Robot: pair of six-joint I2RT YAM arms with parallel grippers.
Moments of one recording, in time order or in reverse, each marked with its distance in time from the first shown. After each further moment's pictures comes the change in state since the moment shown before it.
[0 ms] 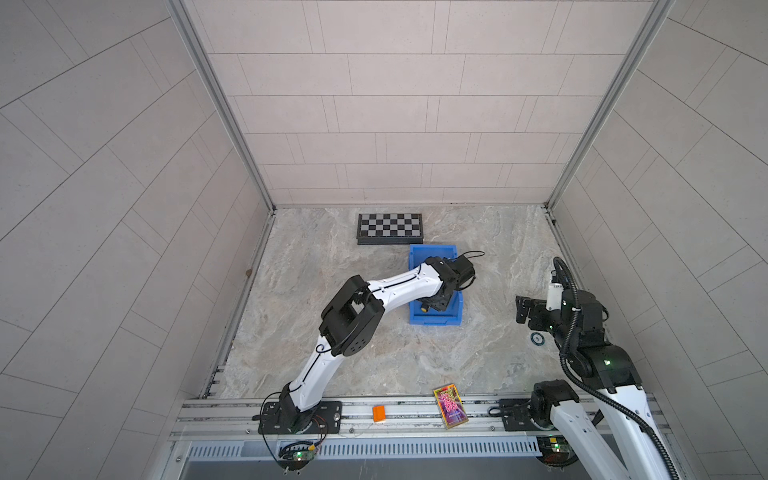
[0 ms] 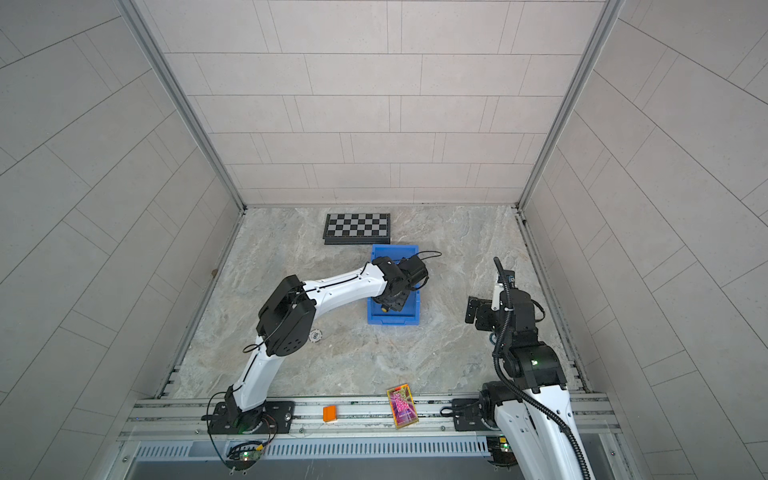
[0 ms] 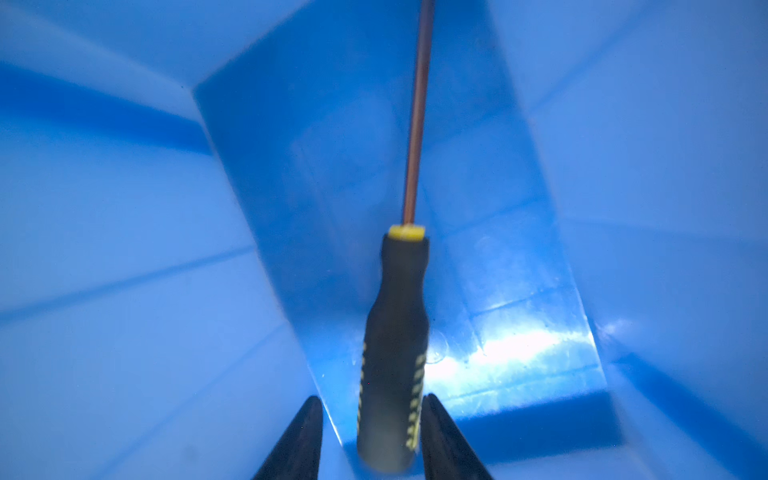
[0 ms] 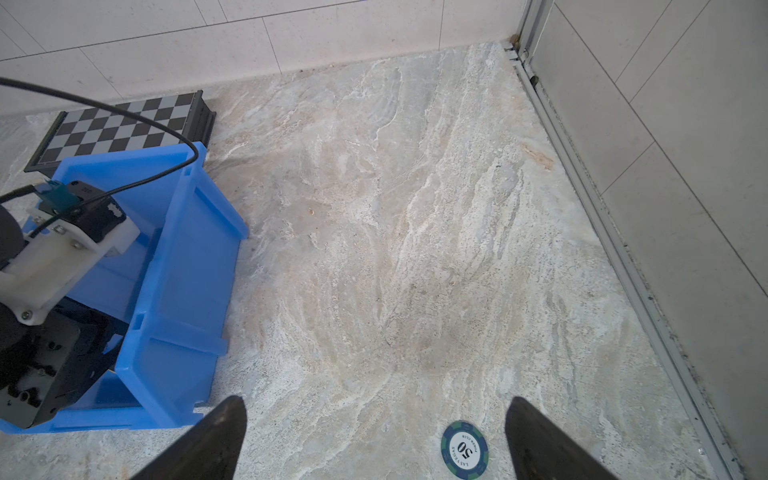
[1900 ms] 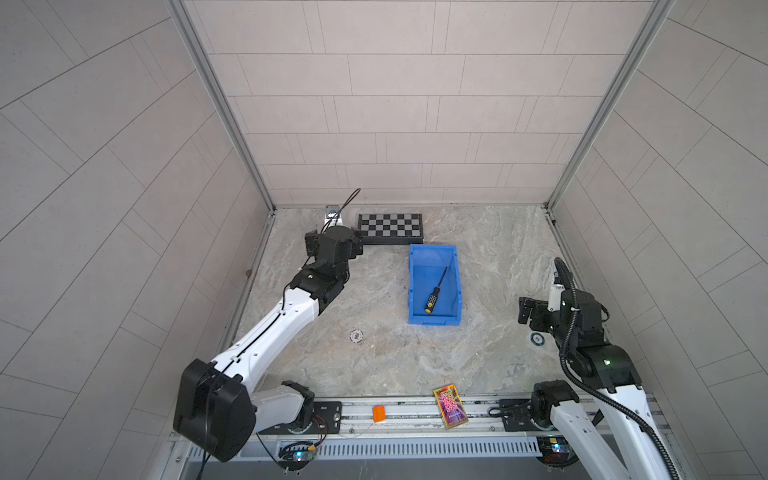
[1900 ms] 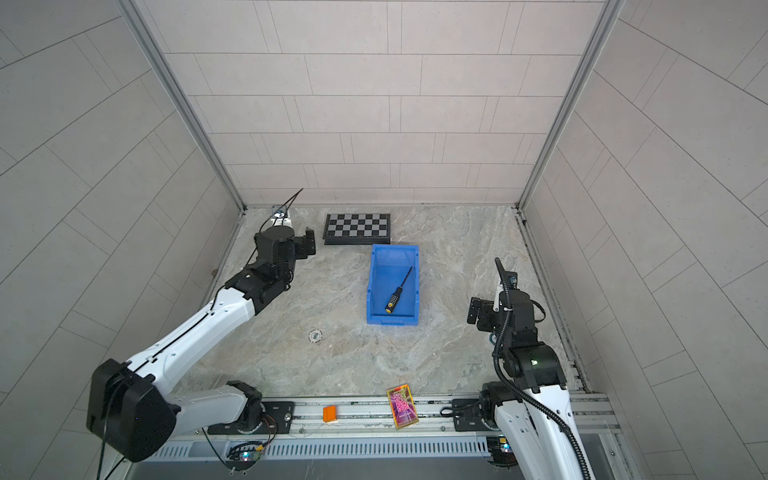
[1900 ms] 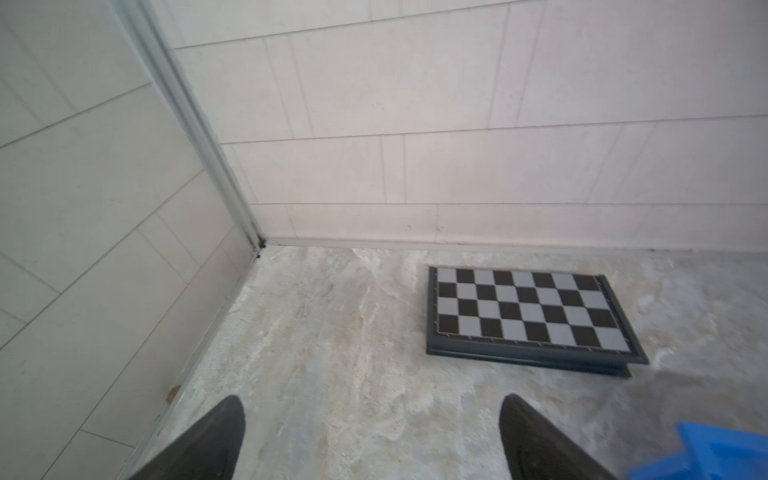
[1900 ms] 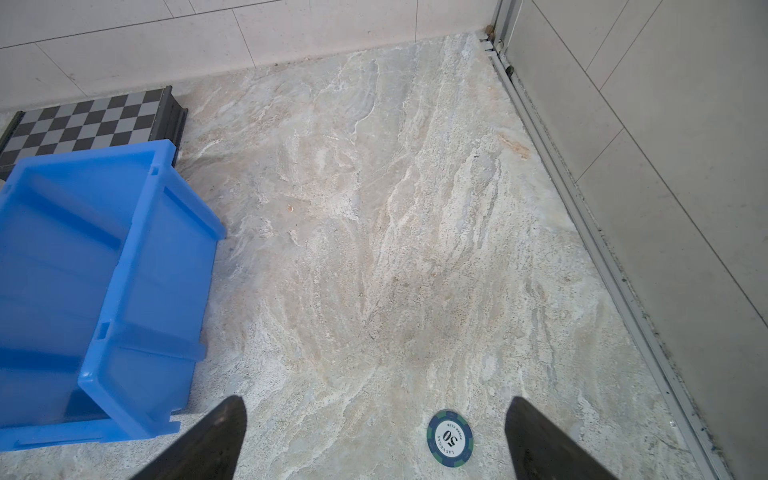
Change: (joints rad) left arm 0.541 -0.995 -0.899 0.978 -0.300 0.362; right arm 0.003 -0.003 0.000 -0.023 0.055 0.023
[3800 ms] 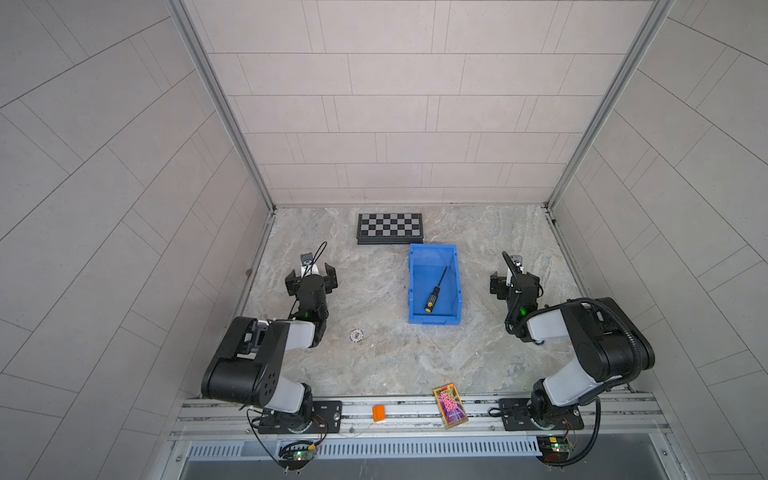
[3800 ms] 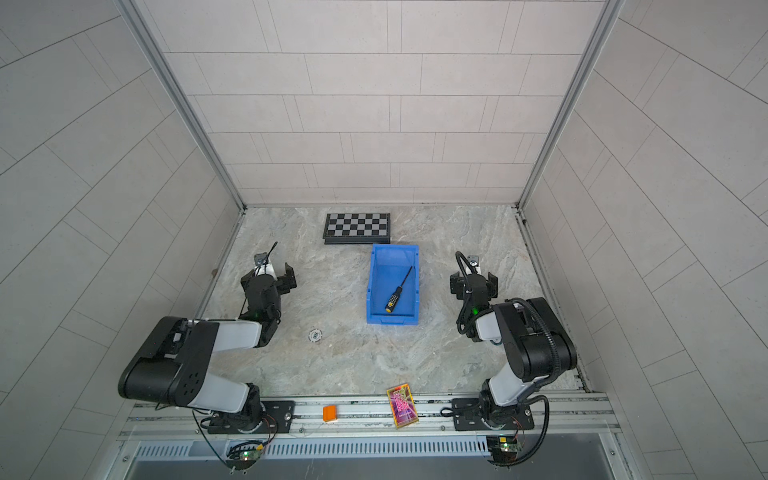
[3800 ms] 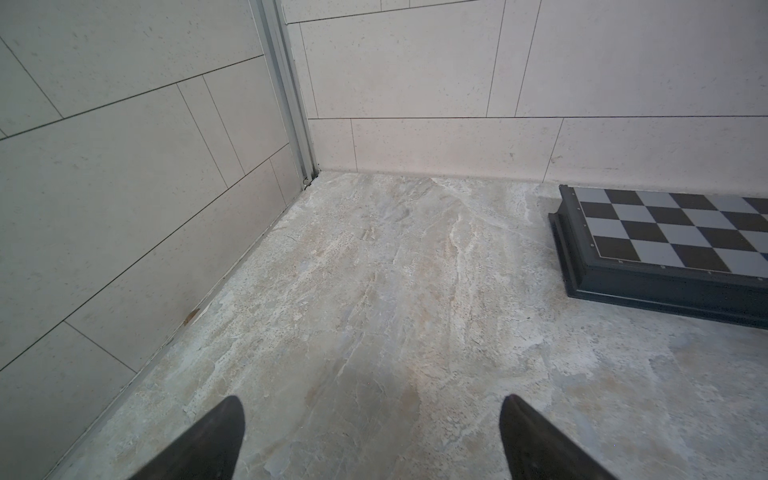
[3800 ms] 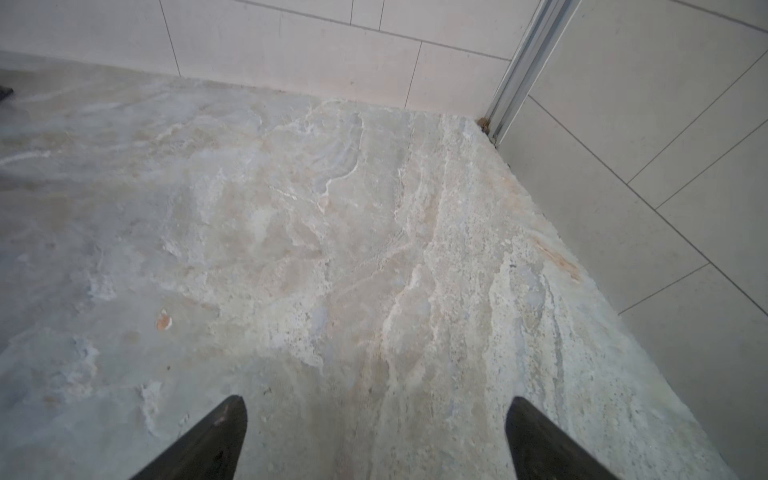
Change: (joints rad) left arm 0.262 0.271 -0.568 0.905 0.156 0.084; right arm 0.032 1.077 -0.287 1.628 0.225 -0.253
